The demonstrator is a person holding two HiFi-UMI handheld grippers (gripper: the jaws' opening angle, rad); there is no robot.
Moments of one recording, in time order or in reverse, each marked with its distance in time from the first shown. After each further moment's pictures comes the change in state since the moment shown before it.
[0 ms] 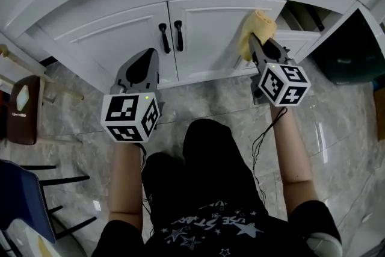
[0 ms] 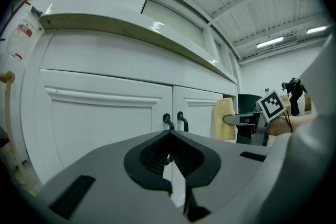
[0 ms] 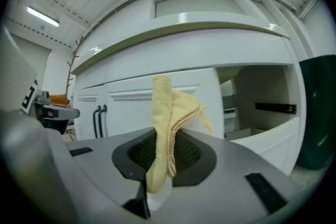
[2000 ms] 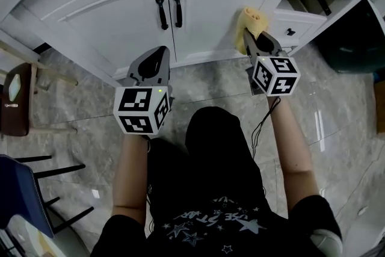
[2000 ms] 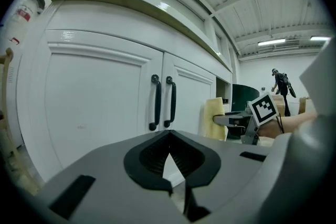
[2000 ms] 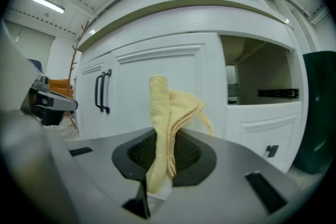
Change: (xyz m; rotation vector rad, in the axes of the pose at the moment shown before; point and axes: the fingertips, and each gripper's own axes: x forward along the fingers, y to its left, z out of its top) left arm 0.005 -0.028 -0.079 -0.046 0.113 -0.056; right arm 0.008 -0.001 -0.081 -0.091 0.097 0.006
